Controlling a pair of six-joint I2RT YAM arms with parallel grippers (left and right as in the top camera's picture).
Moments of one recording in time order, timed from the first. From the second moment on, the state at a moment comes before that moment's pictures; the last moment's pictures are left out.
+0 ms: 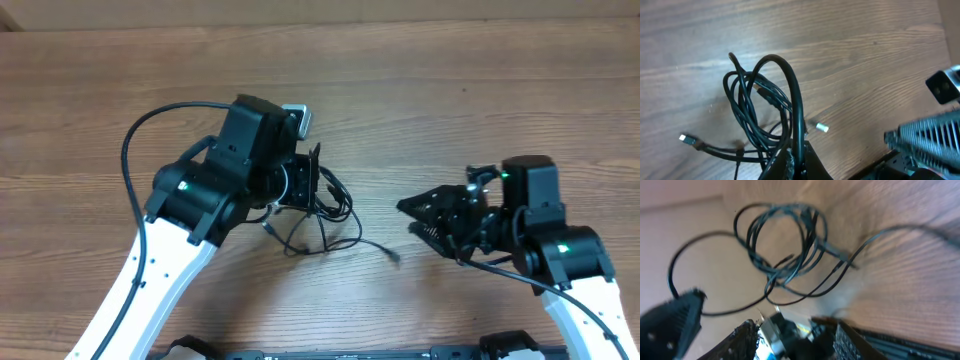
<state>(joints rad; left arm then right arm) -0.50 1.33 1.41 -1.03 0.26 -0.44 0.18 0.99 0.89 -0.86 -0.77 1.03</state>
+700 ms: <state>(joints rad) -0.50 1.38 1.41 -1.05 0.31 -0.50 0.40 1.02 0.89 -0.72 -0.62 1.20</state>
